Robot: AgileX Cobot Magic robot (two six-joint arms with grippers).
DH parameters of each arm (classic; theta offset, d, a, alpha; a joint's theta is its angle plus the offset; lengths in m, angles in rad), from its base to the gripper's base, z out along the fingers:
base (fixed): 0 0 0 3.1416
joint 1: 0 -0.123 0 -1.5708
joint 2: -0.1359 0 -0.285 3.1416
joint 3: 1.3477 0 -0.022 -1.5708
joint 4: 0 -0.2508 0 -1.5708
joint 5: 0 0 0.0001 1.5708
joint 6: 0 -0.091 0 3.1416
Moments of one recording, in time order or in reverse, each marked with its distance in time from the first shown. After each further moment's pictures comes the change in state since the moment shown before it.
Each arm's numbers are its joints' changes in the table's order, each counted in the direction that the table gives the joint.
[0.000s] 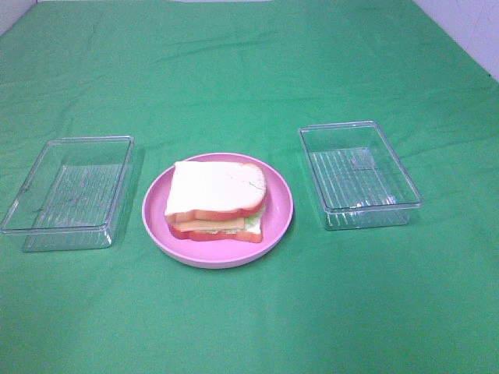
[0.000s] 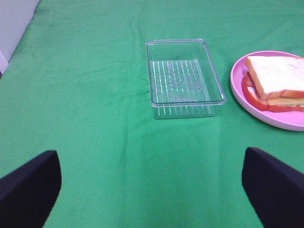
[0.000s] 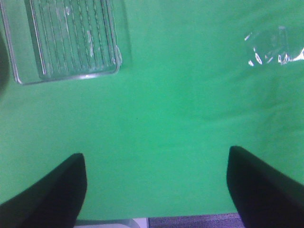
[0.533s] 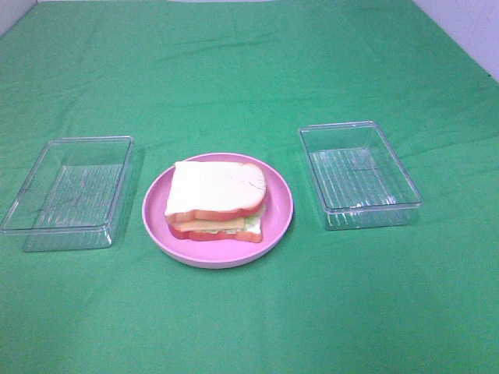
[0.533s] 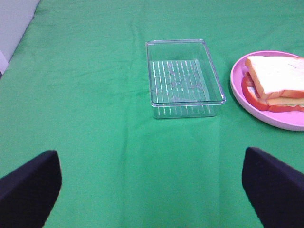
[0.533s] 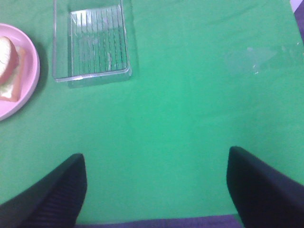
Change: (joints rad) left arm 0.000 0.000 0.000 0.000 0.000 0.000; right arm 0.000 0.762 0.376 -0.002 0.071 0.001
